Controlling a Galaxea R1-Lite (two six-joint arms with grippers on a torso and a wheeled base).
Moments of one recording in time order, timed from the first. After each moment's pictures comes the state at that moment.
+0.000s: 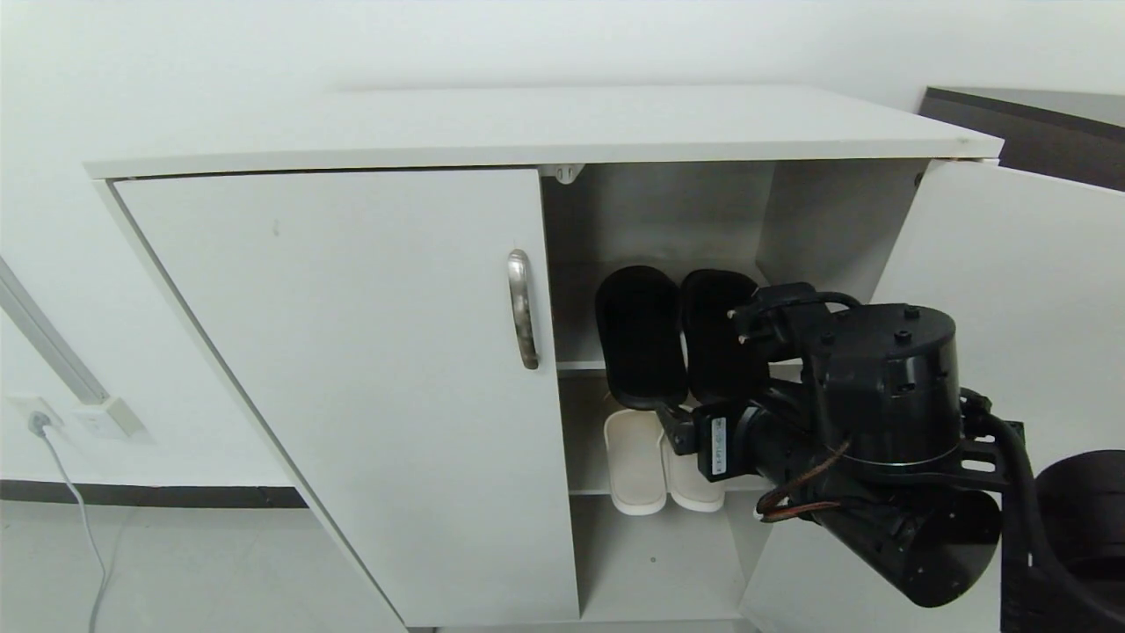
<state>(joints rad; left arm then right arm) 0.00 0.00 0.00 0.00 -0.05 0.02 0.92 1.67 -0.89 -0.47 -0.60 0.22</state>
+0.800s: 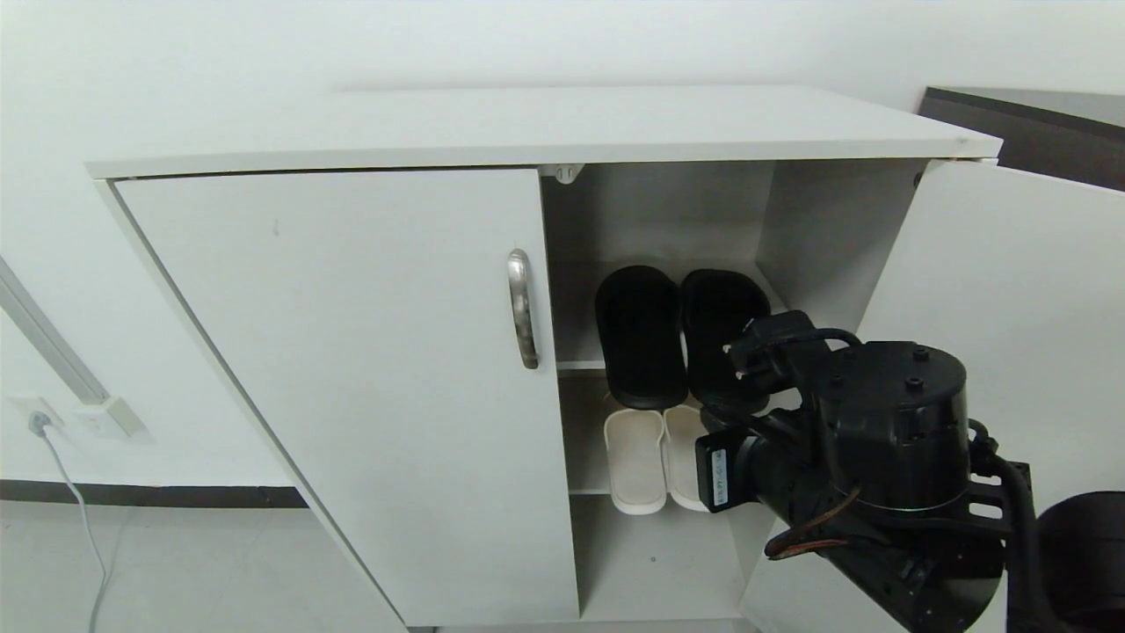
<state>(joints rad) 0.00 0.00 0.00 0.00 -0.05 0.01 0.93 1.68 -0.80 -0.58 -0.58 0.17</state>
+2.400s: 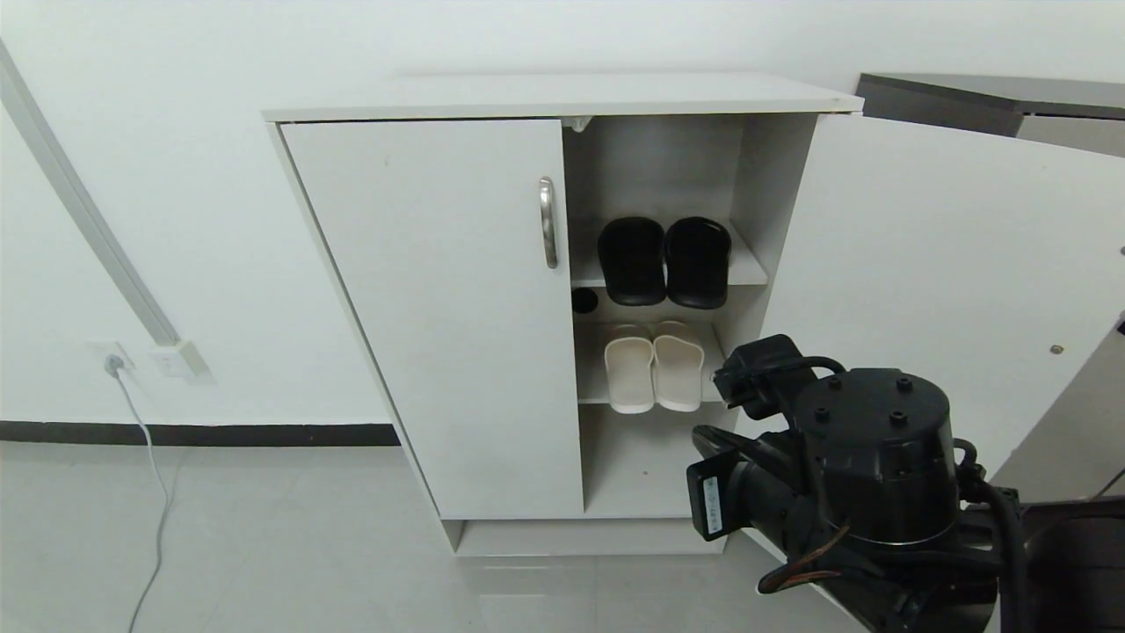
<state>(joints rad) 0.00 0.00 0.00 0.00 -0.05 0.01 0.96 1.69 -0.77 -0.59 -0.58 0.16</state>
